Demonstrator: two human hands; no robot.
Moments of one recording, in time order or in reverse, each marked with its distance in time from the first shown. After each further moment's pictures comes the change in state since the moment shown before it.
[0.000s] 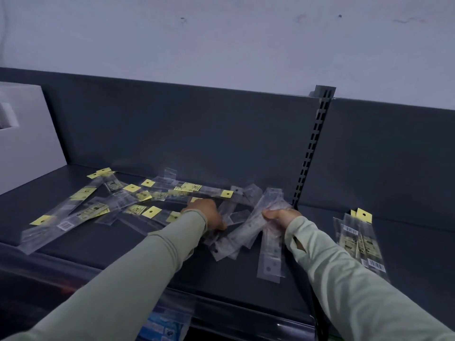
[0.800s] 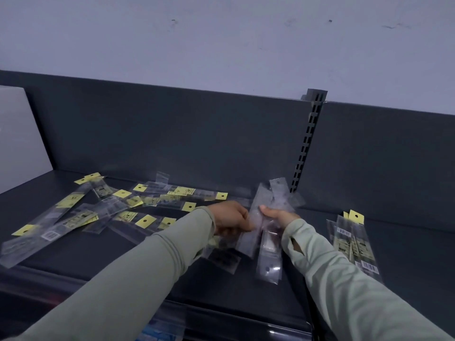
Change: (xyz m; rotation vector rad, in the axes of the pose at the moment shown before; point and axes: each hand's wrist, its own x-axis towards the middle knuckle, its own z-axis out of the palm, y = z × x) left_hand -0.003 0.041 0.002 -0.583 -0.370 0.290; right_hand -0.007 -0.002 -0.007 0.233 -0.013 0.000
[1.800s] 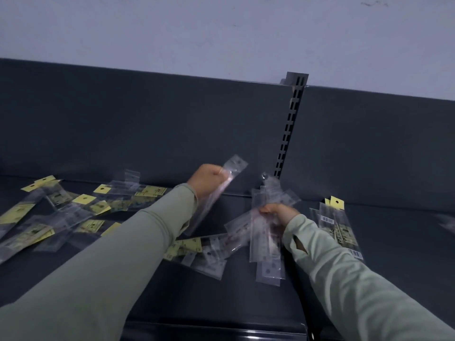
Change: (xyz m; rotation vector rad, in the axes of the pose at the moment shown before) left_hand 0.061 0.014 -0.037 -0.180 0.410 0.351; right_hand 0.015 0.007 -0.029 0.006 0.119 -0.010
